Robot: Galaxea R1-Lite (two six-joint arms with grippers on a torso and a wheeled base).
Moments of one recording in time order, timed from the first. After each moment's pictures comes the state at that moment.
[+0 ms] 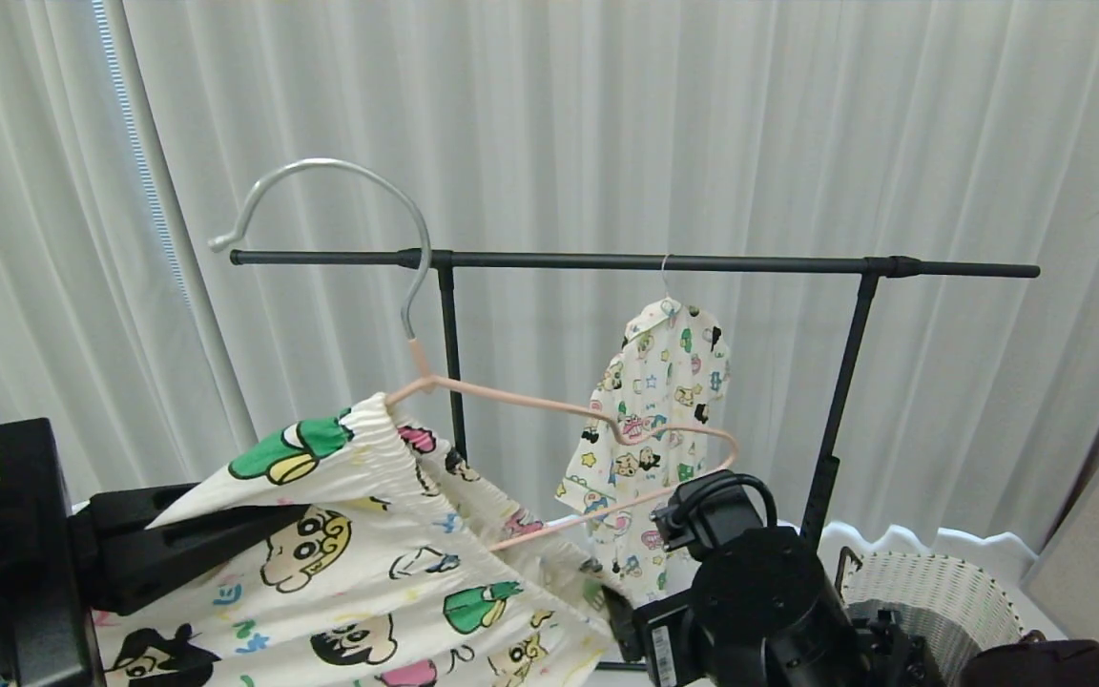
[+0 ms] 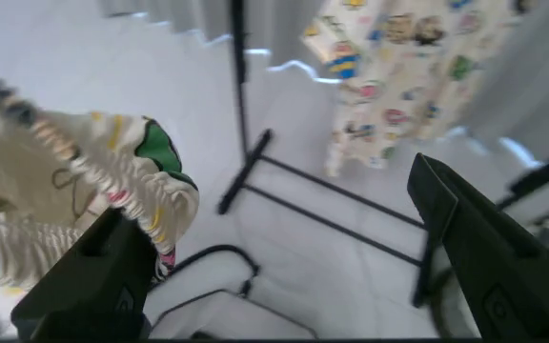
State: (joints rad) left arm -0.58 0.97 -0.70 0.02 -0.19 0.39; right arm 1.14 1.84 -0.69 -0.57 -0.63 0.39
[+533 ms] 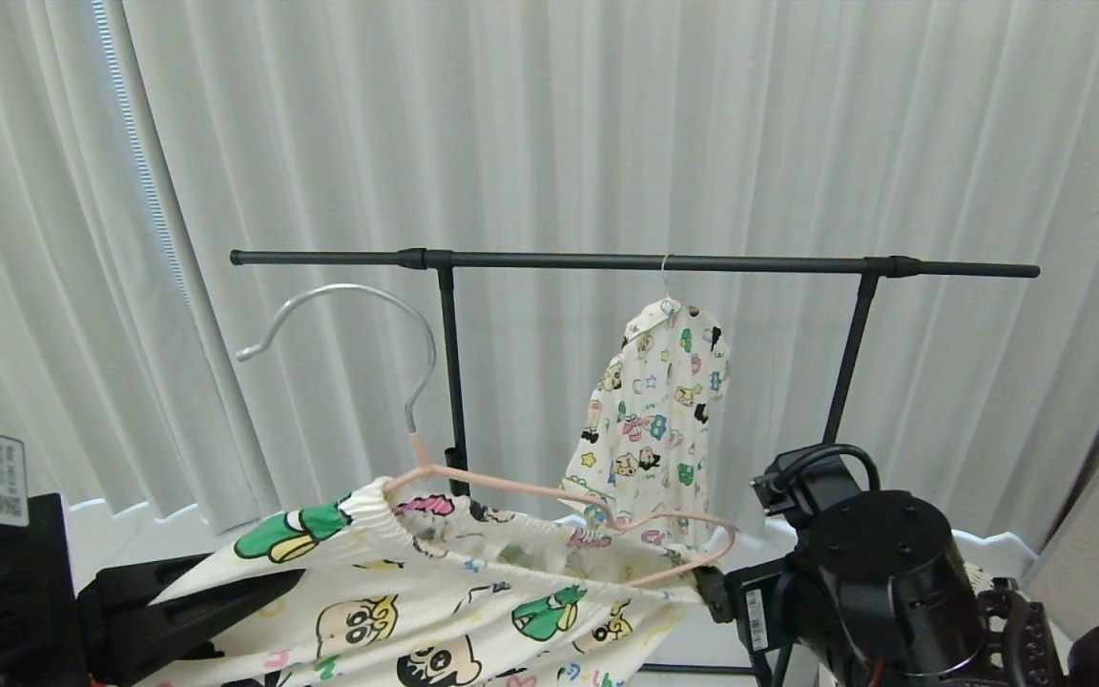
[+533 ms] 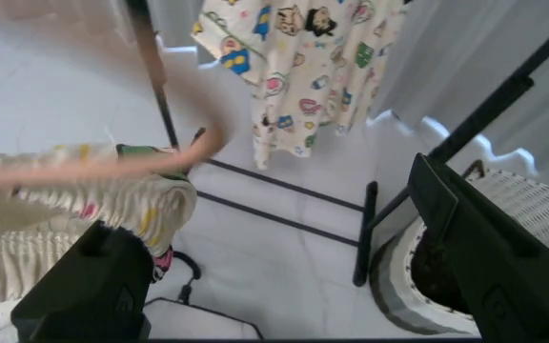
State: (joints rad) left arm -0.58 0.92 -0.60 0.02 -0.19 0.40; right arm 1.00 1.70 -0.57 -0.57 -0.63 0.35
